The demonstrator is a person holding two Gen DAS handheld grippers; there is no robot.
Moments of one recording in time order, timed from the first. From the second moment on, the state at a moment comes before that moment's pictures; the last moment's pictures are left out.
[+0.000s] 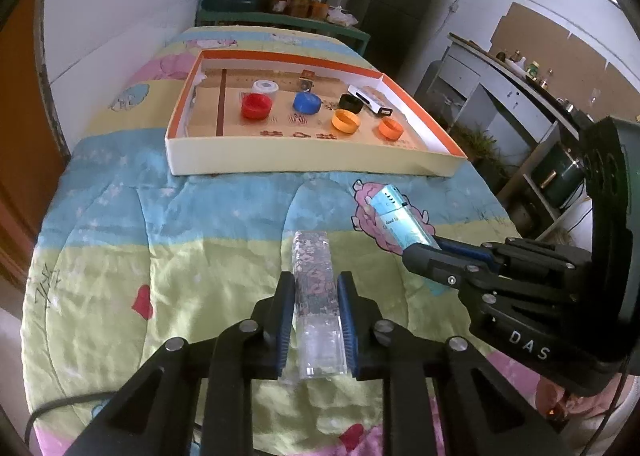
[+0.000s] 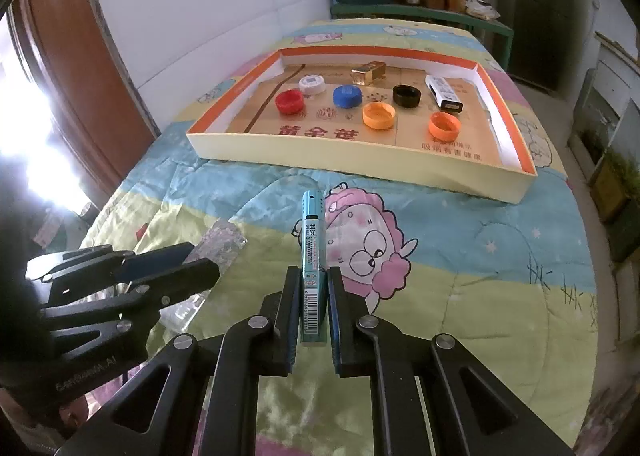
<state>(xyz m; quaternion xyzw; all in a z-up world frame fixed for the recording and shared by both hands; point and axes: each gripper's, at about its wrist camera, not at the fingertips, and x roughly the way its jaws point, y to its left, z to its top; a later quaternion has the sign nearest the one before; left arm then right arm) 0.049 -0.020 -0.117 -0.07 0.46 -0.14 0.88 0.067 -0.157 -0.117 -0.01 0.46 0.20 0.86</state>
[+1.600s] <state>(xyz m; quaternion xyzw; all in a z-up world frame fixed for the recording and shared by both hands) 0.108 -0.010 -0.062 -0.03 0.39 -0.11 0.91 0.109 -0.165 -0.066 0.00 0.41 0.20 0.89</state>
